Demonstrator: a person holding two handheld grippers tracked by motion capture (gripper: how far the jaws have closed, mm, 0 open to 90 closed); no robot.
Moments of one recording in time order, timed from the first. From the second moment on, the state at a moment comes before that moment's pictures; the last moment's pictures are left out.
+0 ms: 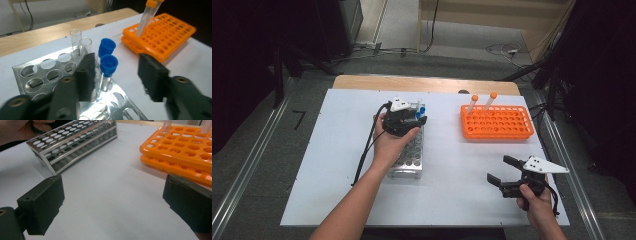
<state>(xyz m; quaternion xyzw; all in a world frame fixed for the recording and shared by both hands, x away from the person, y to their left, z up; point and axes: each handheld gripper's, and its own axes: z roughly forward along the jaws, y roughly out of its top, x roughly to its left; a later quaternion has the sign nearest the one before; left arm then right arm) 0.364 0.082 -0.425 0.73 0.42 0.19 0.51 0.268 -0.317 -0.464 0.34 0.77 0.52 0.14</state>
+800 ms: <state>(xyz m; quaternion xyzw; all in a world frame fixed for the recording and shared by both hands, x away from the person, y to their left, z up) 0.273 0.124 -0.421 0.71 0.38 0.16 0.57 0.337 -0.288 -0.438 0.35 0.77 0.51 0.15</state>
